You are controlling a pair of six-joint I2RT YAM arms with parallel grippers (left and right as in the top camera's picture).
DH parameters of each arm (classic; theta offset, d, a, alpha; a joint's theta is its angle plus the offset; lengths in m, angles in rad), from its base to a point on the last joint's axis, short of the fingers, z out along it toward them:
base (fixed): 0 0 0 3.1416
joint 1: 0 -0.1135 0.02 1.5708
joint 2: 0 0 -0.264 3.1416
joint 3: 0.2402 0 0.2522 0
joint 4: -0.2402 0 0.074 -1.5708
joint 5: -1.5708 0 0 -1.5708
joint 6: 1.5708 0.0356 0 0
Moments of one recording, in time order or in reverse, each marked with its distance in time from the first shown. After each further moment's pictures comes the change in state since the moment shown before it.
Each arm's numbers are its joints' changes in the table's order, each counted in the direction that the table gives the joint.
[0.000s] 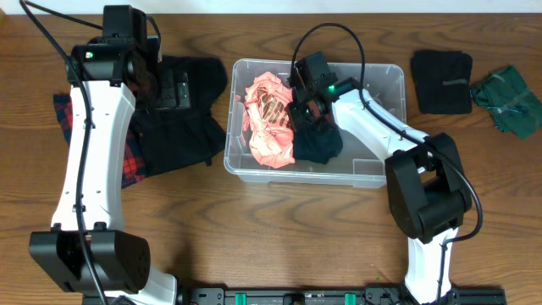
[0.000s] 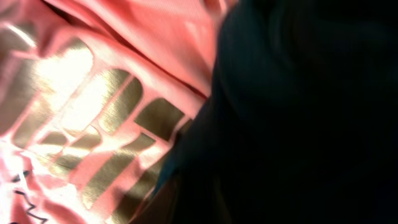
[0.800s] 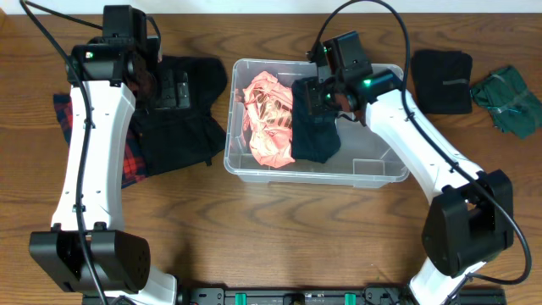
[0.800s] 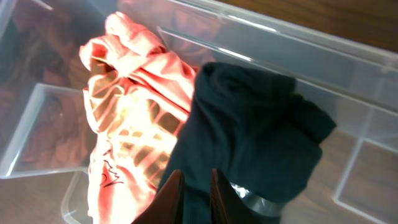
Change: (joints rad) left arm 0.000 0.000 0.000 0.000 0.000 0.000; right arm 0.052 -0.241 -0.037 -0.014 0.014 0.015
